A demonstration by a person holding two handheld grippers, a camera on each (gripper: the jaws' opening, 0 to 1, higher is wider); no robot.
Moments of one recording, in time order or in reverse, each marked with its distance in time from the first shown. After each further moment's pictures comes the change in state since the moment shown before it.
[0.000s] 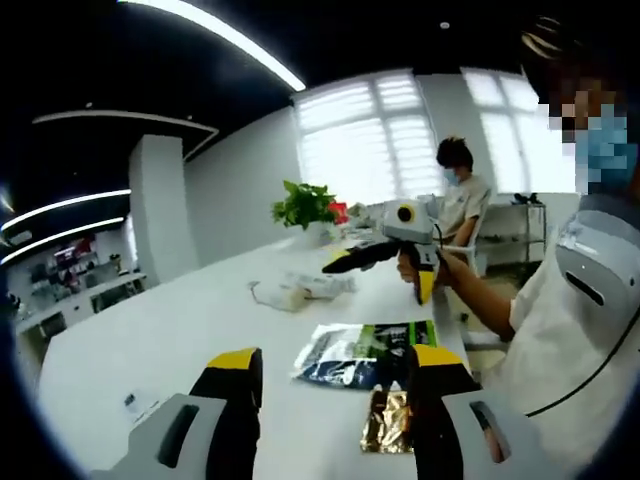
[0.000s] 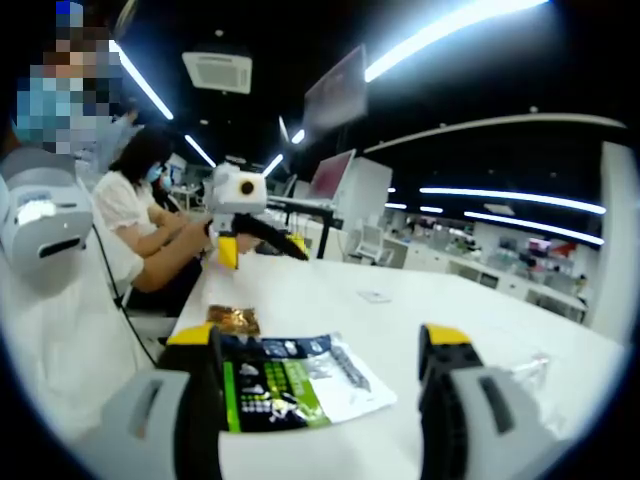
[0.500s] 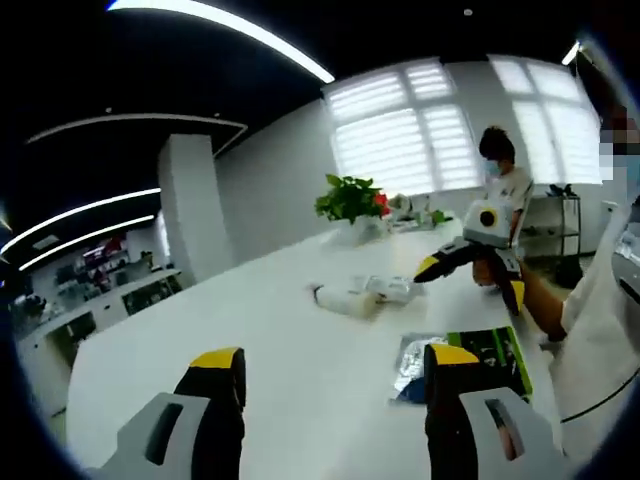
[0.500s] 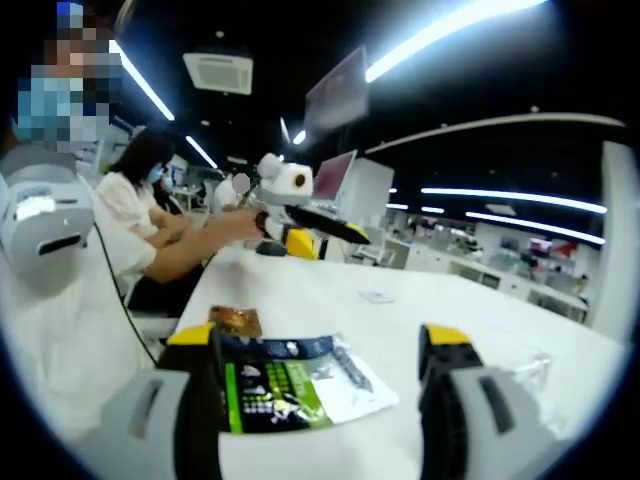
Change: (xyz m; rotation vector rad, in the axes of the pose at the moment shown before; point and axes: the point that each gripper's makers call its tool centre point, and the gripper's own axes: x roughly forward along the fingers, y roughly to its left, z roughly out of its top) left arm 0.027 0.098 0.015 0.003 0.062 0.141; right arm 0.001 0.001 0.000 0.000 -0.002 0.008
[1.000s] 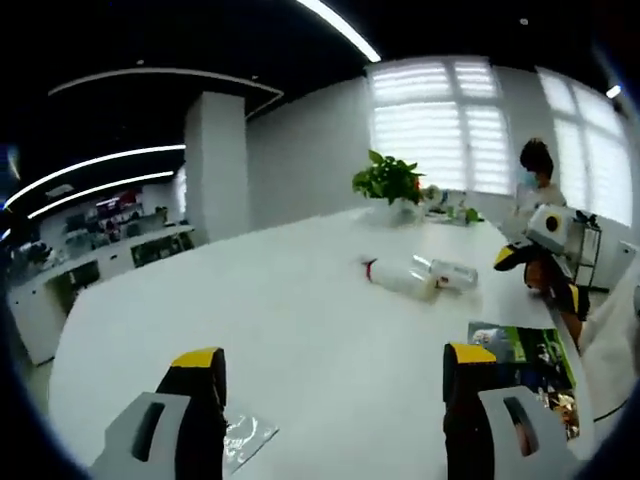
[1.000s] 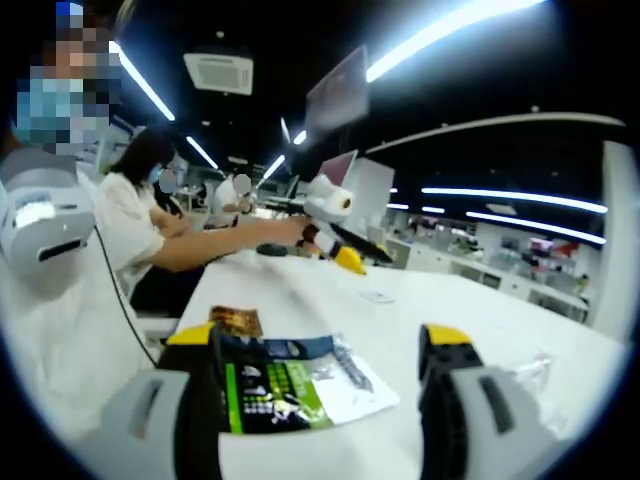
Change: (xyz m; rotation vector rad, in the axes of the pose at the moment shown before) left arm 0.025 0.070 -0.032 -0.222 0.051 0.012; right arm 0.000 0.001 0.000 0.001 -0.001 0.003
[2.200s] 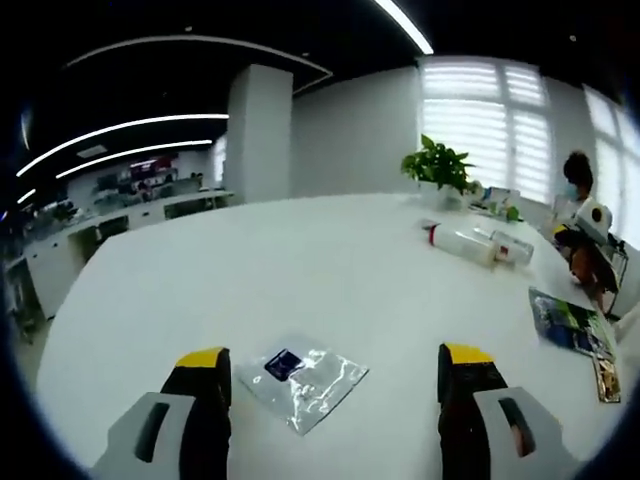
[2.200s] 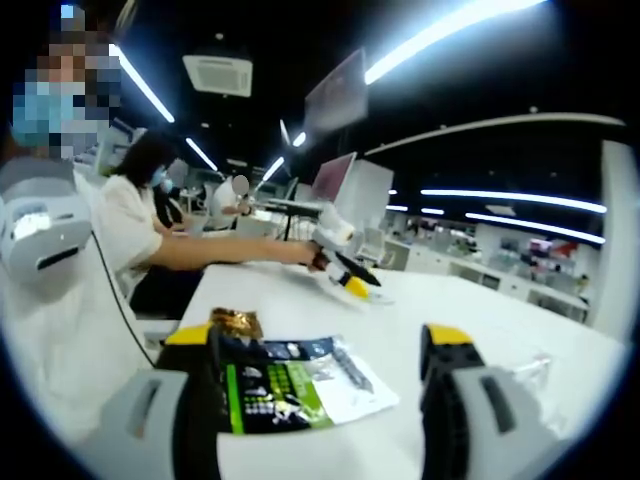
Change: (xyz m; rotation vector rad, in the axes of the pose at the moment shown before) left arm 0.001 0.082 -0.067 -0.062 0.106 0.180; right arm 0.000 0.000 0.002 0.003 -0.009 -0.005
